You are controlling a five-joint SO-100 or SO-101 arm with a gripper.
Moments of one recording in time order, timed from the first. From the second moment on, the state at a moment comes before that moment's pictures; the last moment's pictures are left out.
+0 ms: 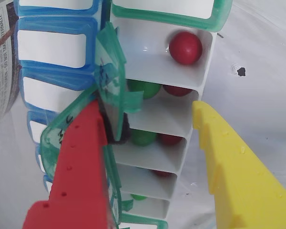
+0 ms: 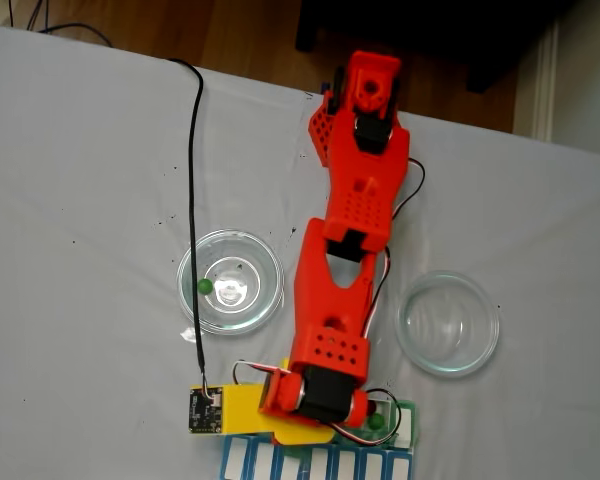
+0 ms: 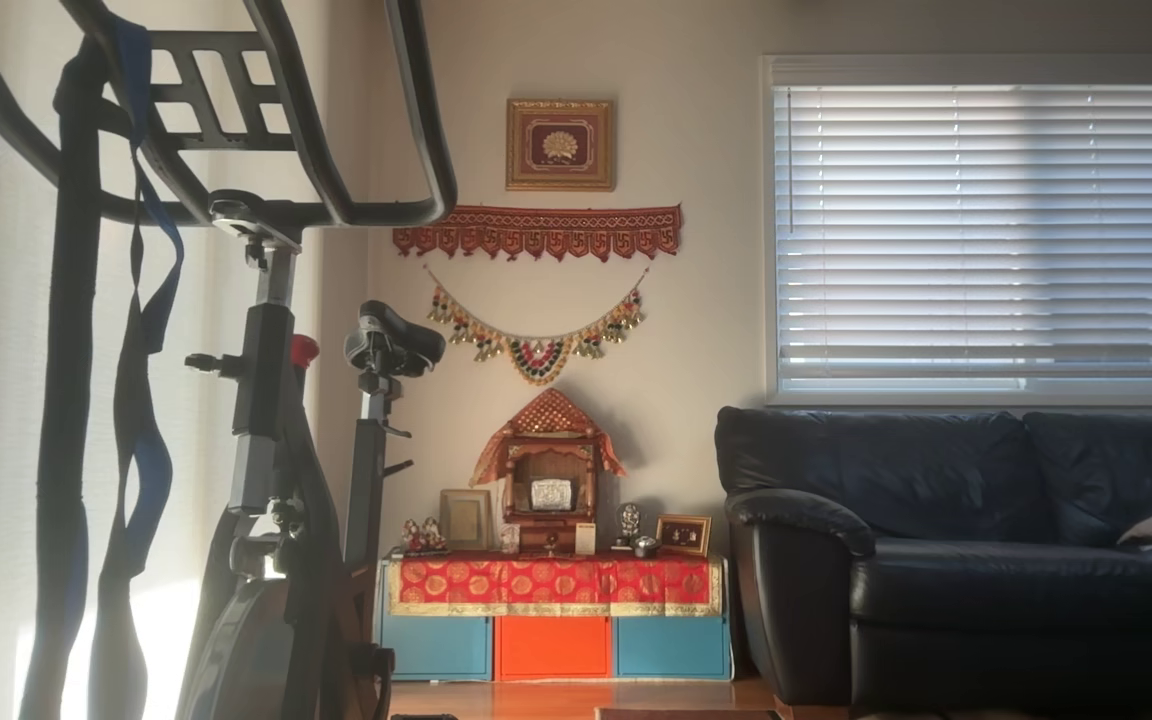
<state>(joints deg) 6.2 49.1 8.9 107.3 -13.5</state>
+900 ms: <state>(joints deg) 34.3 101.5 66.1 104.9 -38.6</state>
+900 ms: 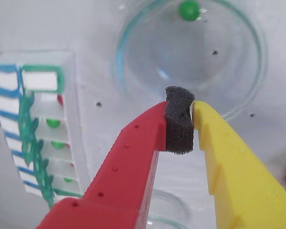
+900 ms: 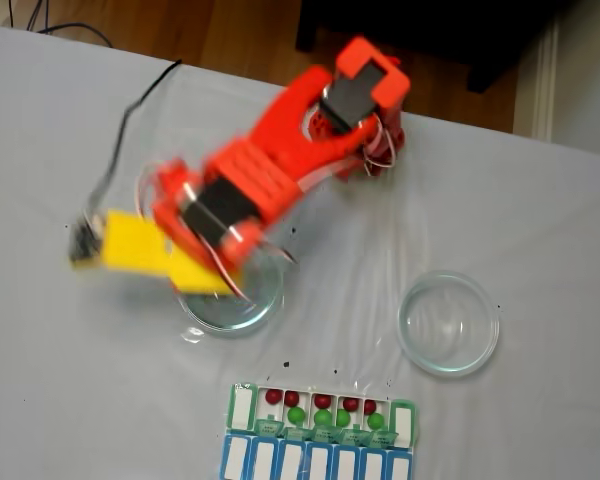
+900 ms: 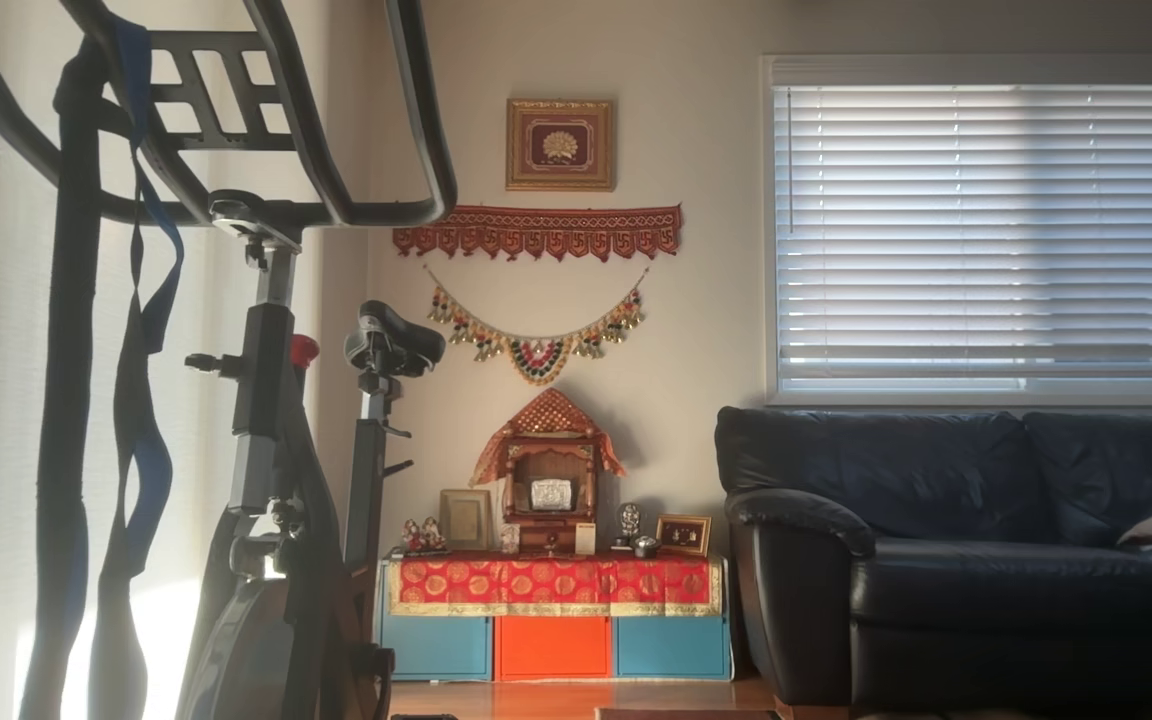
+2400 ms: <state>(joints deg) 31.5 112.9 115.0 53.3 -49.8</state>
